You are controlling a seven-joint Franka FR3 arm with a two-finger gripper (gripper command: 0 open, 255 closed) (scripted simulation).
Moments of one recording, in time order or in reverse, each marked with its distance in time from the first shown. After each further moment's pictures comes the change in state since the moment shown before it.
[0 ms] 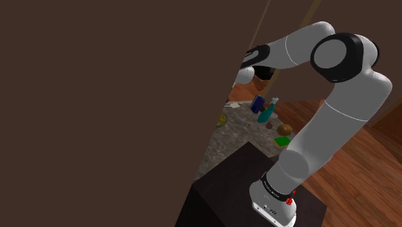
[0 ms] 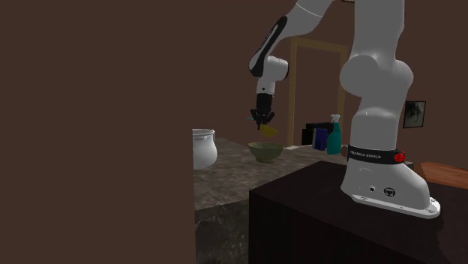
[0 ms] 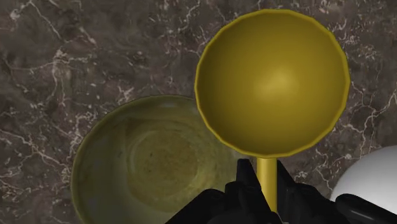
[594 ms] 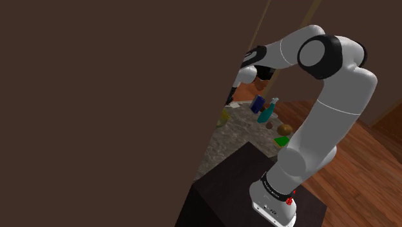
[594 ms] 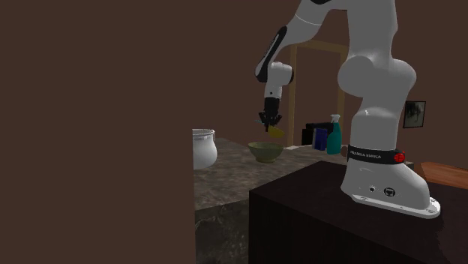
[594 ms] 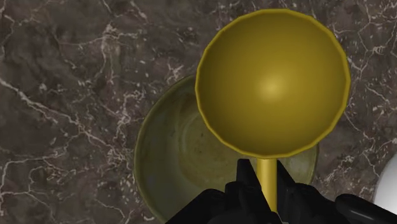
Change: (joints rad) arm -0.073 0.112 -0.055 0.106 0.007 -0.018 -0.132
